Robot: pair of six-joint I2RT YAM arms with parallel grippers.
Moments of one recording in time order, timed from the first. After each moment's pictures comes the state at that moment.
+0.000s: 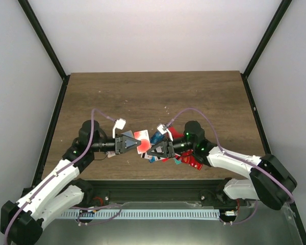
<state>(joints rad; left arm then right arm) -0.51 0.81 0.56 -0.04 0.93 -0.71 0.74 1.24 0.52 0.60 -1.05 0.82</state>
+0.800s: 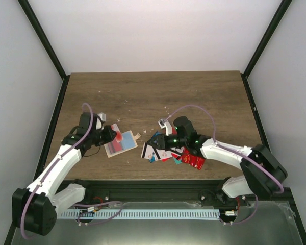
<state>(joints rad) -0.27 0.99 0.69 -0.54 0.31 -0.62 0.73 1.34 0.62 0.21 -0.62 0.66</state>
